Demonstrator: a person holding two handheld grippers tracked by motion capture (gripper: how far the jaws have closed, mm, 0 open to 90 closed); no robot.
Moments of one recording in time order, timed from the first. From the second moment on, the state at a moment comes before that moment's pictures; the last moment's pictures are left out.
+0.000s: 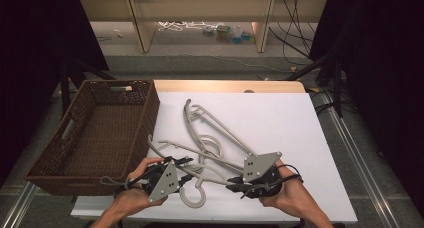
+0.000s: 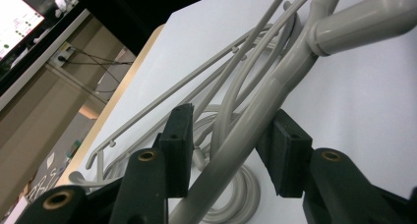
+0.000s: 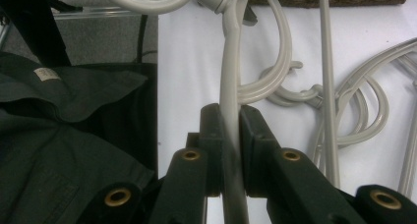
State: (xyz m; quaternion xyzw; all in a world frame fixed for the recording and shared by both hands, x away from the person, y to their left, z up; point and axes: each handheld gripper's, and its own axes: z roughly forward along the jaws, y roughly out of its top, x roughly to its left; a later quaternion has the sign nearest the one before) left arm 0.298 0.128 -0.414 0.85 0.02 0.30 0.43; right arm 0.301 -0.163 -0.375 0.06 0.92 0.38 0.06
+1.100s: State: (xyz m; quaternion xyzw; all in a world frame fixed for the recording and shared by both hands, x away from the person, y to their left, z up) left arm 0.314 0.134 -0.391 0.87 0.15 0.16 0.44; right arm 0.329 -0.205 -0.367 0.23 0.82 0.48 0.19
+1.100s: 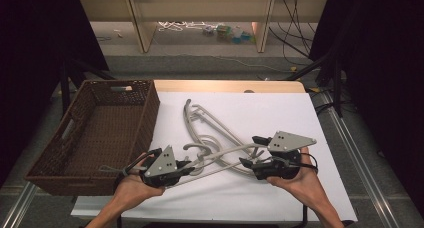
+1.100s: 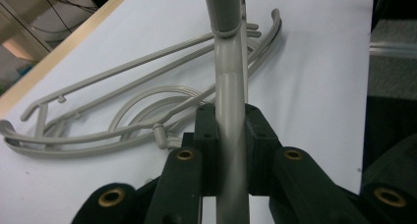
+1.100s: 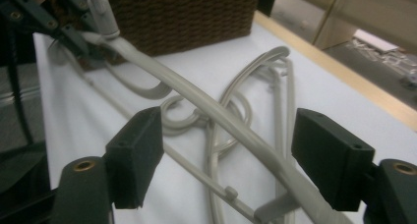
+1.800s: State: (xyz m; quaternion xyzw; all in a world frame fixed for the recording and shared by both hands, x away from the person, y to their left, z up) left arm 0.330 0.184 -0.347 0.78 0.29 0.07 0.55; right arm 0.303 -0.211 -0.385 0.26 0.77 0.53 0.24
